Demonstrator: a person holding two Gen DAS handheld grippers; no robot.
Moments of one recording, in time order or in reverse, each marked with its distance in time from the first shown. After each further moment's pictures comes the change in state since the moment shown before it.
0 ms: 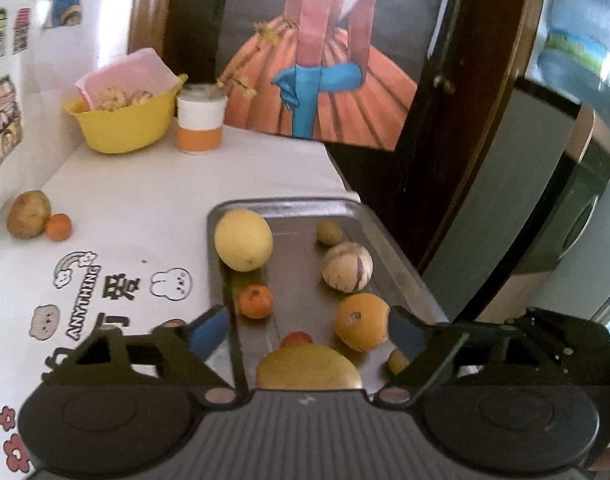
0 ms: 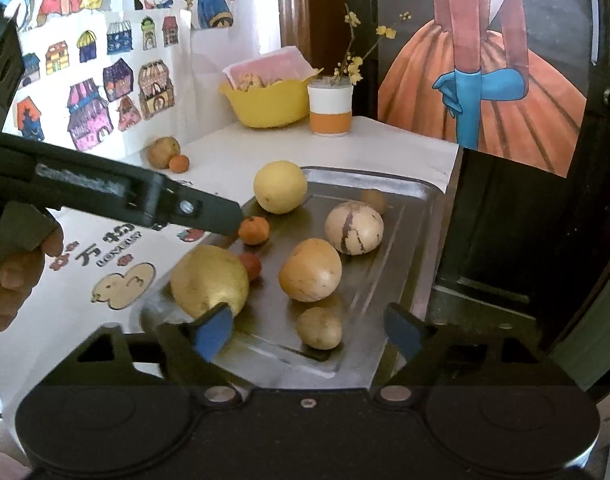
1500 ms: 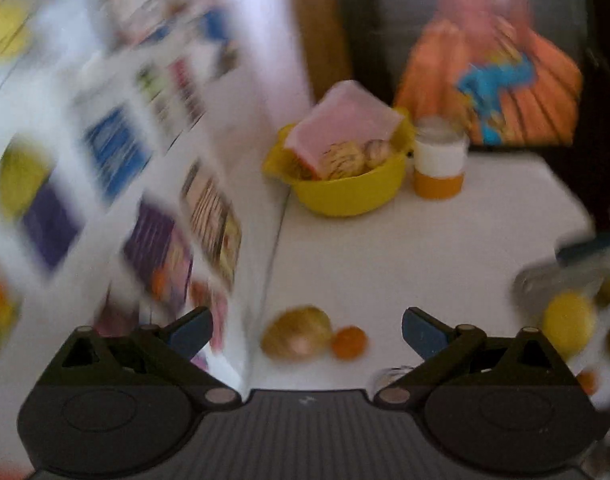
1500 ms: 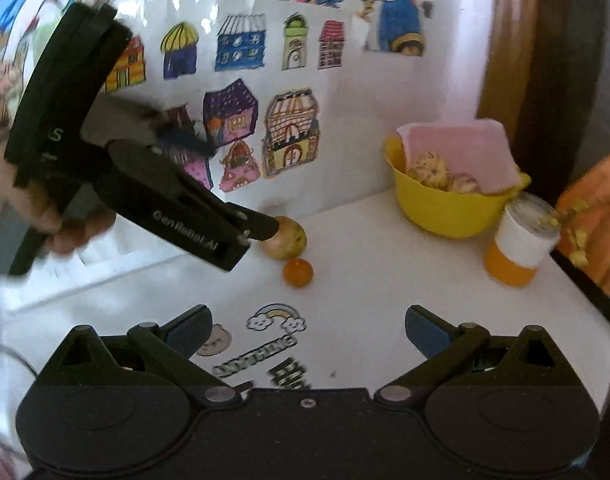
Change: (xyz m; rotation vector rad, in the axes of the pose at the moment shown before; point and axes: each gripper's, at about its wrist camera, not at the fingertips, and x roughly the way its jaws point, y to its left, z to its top) left arm 0.015 0.160 0.122 0.236 0.066 0.526; right arm 0.151 0.096 0.196 -0.422 0.050 0.370
